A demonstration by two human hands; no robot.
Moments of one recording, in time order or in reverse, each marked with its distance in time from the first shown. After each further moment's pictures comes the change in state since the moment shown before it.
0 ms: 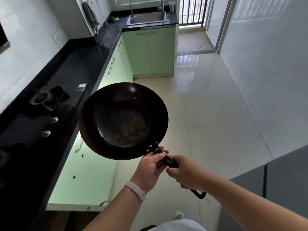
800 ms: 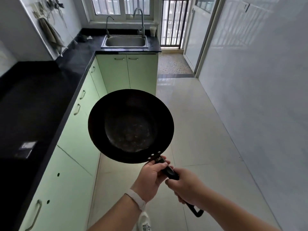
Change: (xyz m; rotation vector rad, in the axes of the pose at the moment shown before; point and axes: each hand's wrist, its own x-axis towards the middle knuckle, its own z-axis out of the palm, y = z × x) left_hand 0.330 0.203 0.108 0.068 -0.132 -0.100; right_hand 0.300 -0.101 -0.189 0.087 0.201 0.133
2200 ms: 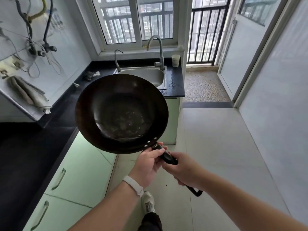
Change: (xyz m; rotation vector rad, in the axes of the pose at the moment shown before) left_hand 0.540 0.418 0.192 0.005 0.145 0.241; right_hand 0.600 -0.281 -0.336 0.046 -0.153 -0.319
